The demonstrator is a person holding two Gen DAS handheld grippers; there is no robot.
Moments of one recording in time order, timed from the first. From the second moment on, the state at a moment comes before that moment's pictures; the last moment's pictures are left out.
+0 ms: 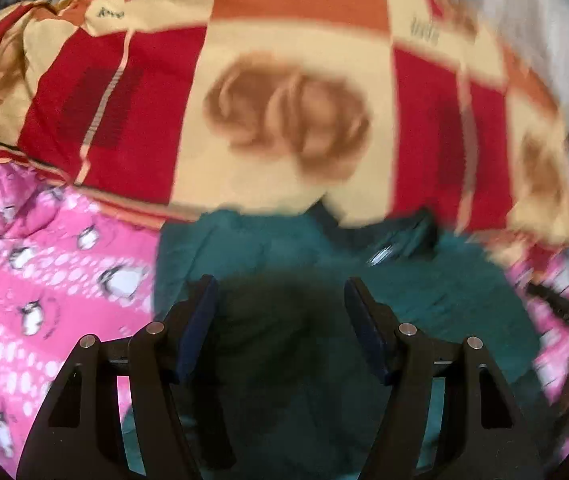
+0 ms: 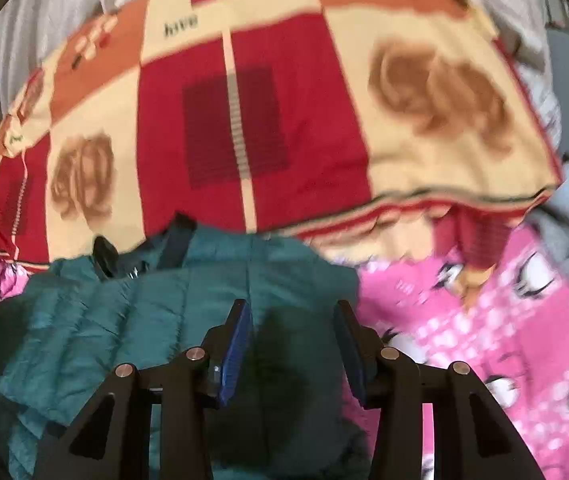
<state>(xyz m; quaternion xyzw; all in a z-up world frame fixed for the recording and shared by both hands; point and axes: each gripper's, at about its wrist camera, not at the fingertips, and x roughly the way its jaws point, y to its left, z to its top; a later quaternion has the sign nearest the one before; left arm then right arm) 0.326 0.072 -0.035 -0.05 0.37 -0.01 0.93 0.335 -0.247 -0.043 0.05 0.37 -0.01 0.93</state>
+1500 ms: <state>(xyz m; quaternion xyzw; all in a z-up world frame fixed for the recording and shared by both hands) 0.317 0.087 -0.064 -0.09 0.41 0.01 0.91 0.339 -0.138 -0.080 -0.02 0.47 0.12 0.87</state>
